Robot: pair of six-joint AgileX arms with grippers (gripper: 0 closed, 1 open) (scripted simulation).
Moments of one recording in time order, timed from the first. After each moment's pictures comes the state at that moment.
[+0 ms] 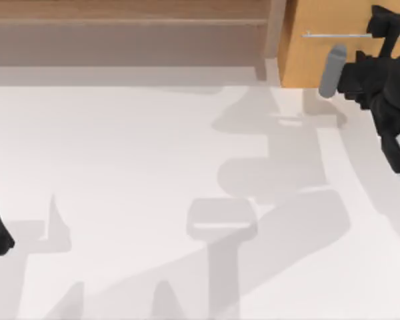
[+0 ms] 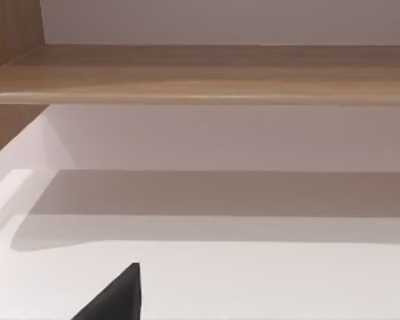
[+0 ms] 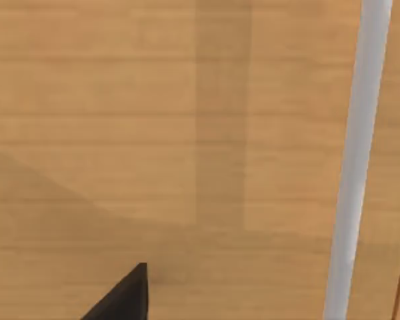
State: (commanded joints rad) left arm 0.00 0.00 0.00 0.00 0.00 0.00; right arm 0.16 2.28 1.06 1.22 0.20 -1.56
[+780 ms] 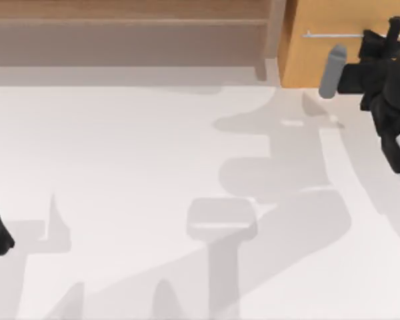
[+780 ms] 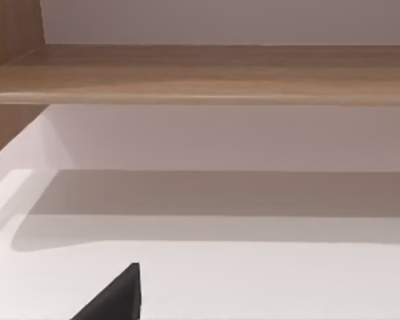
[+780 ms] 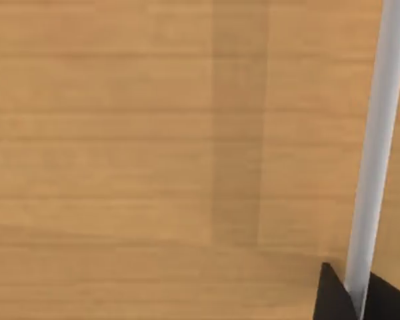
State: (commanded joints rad) left arm 0.00 0.00 0.00 0.00 0.00 0.00; right arm 0.16 2.28 1.06 1.22 0.20 -1.56
